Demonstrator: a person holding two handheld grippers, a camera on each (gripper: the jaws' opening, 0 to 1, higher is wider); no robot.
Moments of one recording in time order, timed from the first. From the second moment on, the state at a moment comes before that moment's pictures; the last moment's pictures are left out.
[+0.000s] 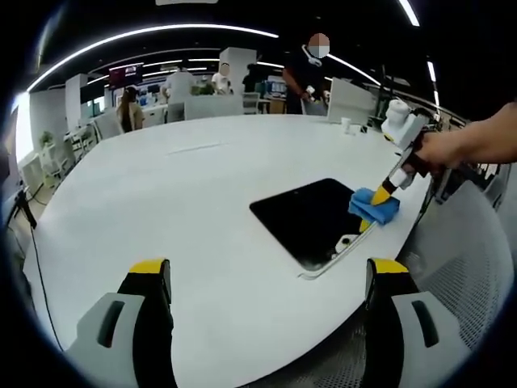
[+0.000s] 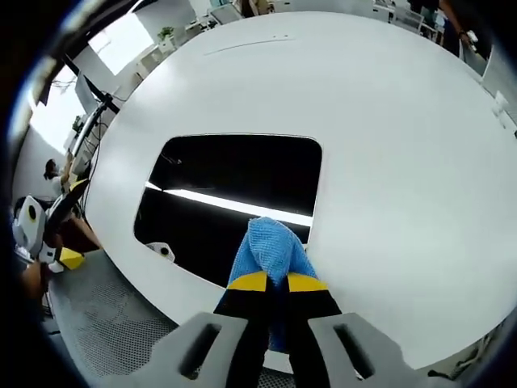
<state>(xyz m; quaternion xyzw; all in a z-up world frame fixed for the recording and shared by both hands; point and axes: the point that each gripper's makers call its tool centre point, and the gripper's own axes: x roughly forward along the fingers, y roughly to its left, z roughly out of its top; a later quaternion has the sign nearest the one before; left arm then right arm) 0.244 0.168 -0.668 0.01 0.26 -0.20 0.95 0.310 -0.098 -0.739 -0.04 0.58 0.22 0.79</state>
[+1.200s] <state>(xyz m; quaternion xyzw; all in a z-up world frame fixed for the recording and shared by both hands) 0.245 0.169 -0.667 0.01 0.26 -0.20 0.95 0.400 -0.086 -0.737 -0.02 0.56 0.19 0.80</state>
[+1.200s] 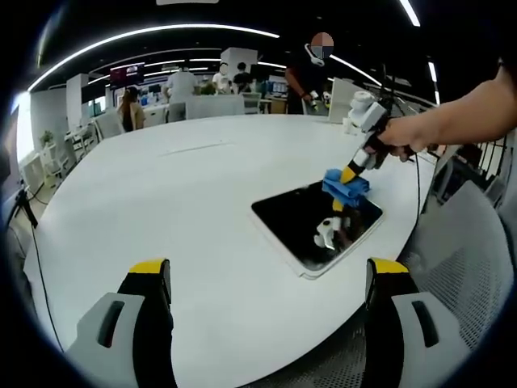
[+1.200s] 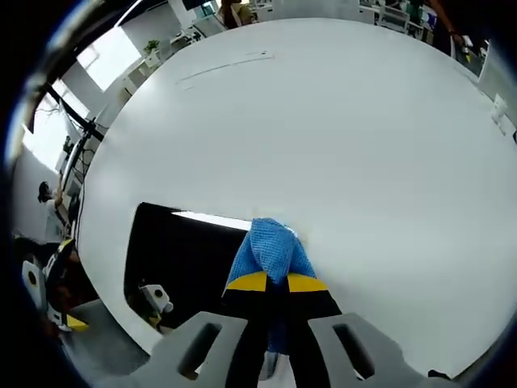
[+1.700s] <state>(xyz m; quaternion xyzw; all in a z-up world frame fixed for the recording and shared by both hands) 0.245 0.171 -0.667 0.01 0.26 -0.20 0.95 0.418 -0.083 -0.737 -0.02 0.54 0.18 0.82</state>
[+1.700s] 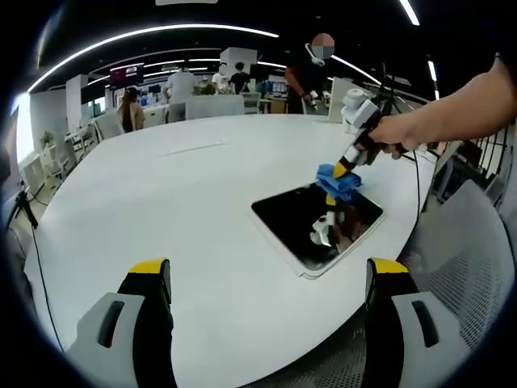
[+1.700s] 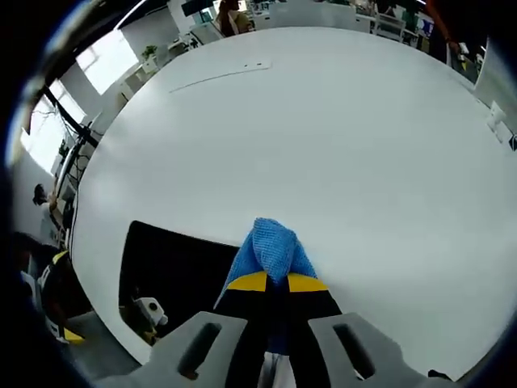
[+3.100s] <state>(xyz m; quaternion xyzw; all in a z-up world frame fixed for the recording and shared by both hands) 0.249 0.185 -0.663 0.01 0.24 -0.17 0.96 0.375 -0.170 -0.746 0.00 0.53 0.18 0.83</state>
